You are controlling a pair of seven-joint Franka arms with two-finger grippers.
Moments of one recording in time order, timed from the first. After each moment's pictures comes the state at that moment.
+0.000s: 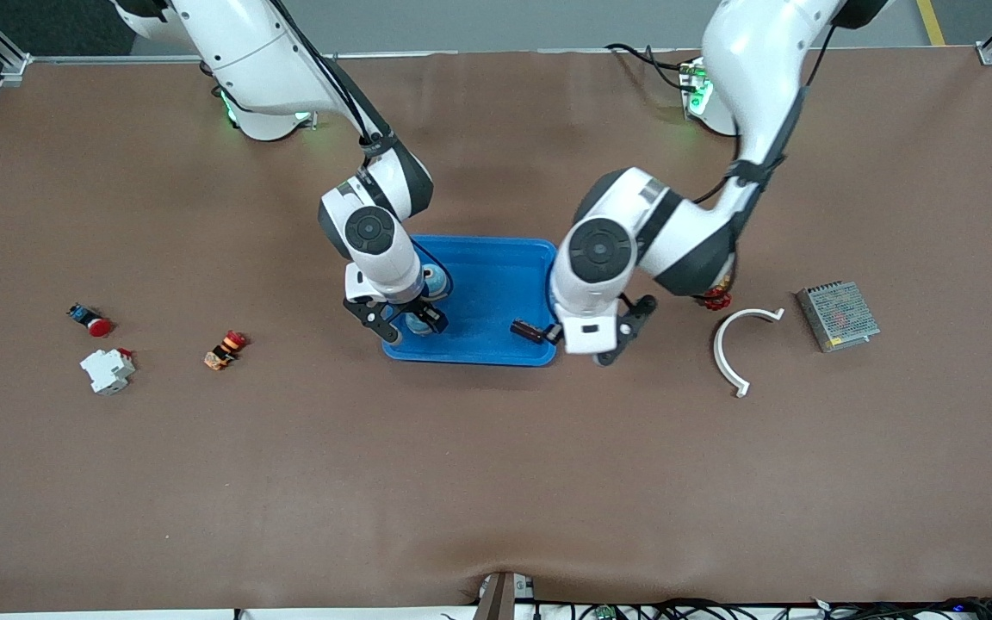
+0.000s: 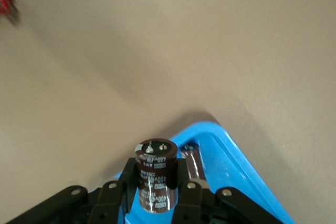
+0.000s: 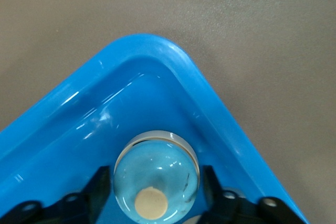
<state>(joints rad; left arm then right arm) -0.45 0.59 -0.19 -1.44 0.05 1.91 -1.47 0.60 0.56 0.03 -1.97 0.03 2.59 1.28</state>
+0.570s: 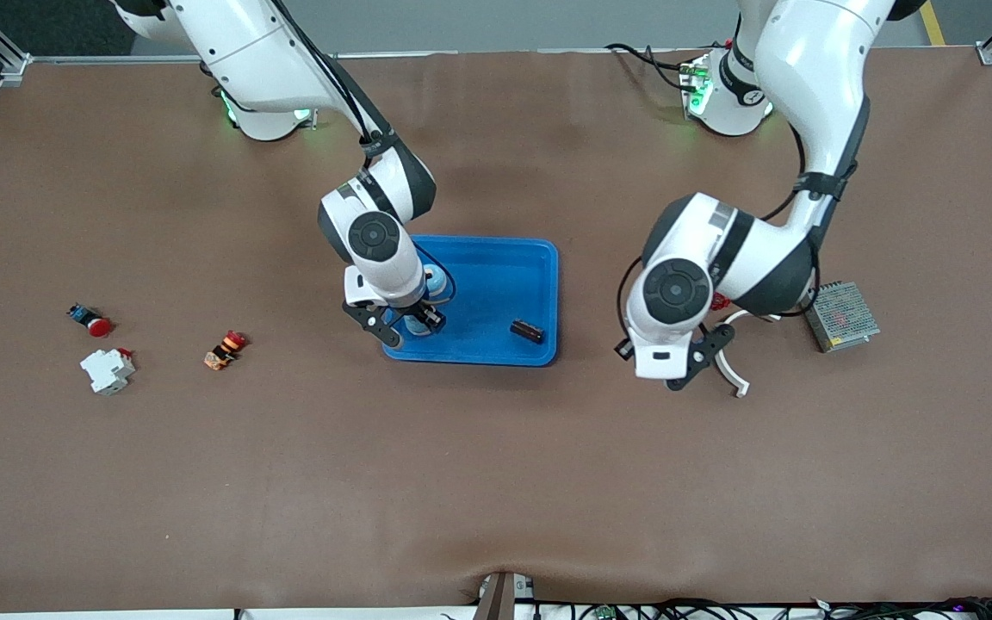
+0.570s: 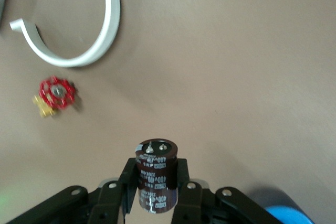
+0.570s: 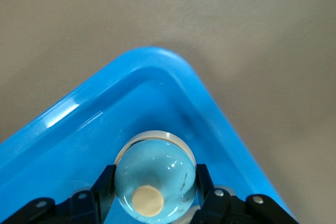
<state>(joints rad) -0.31 0.58 -0.18 -1.51 0.15 1.85 -1.27 0.59 0.56 0.02 -1.85 0.02 2.35 1.24</state>
